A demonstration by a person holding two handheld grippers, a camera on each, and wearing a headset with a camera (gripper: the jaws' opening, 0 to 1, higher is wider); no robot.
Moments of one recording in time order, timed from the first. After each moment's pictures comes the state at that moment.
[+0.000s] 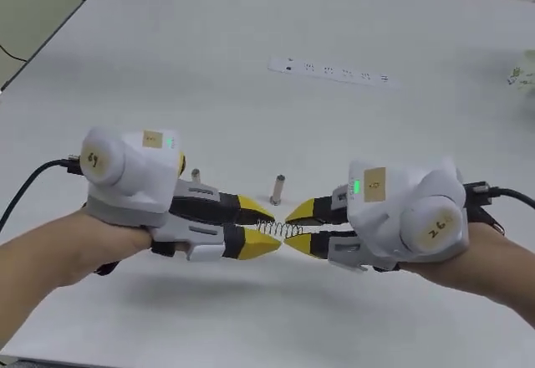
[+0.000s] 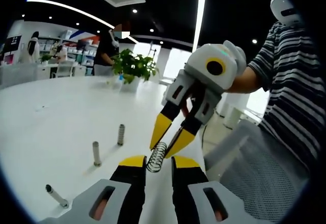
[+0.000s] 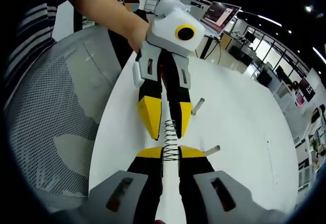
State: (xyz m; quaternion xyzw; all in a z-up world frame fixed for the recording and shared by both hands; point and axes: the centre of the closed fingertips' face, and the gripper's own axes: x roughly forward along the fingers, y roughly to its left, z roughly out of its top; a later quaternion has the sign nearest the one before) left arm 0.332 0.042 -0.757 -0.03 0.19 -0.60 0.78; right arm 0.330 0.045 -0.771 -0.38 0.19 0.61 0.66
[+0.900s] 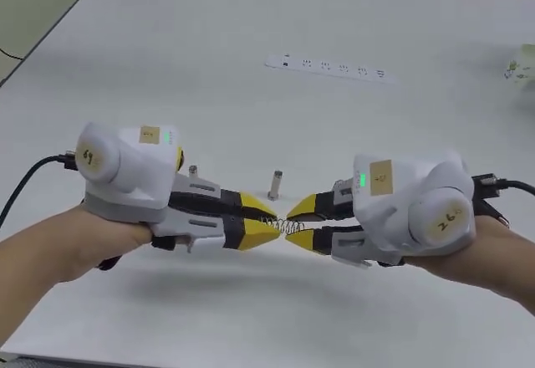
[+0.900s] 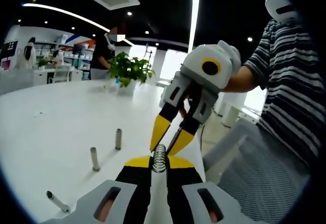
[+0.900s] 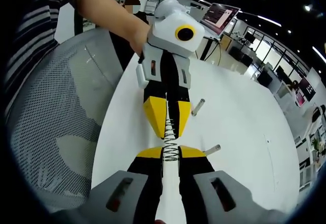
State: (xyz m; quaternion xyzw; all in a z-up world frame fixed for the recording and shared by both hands) left arm 0.330 0.039 -0.751 -0.02 0.17 -0.61 0.78; right arm 0.328 0.042 -0.766 -0.37 0.19 0.62 0.67
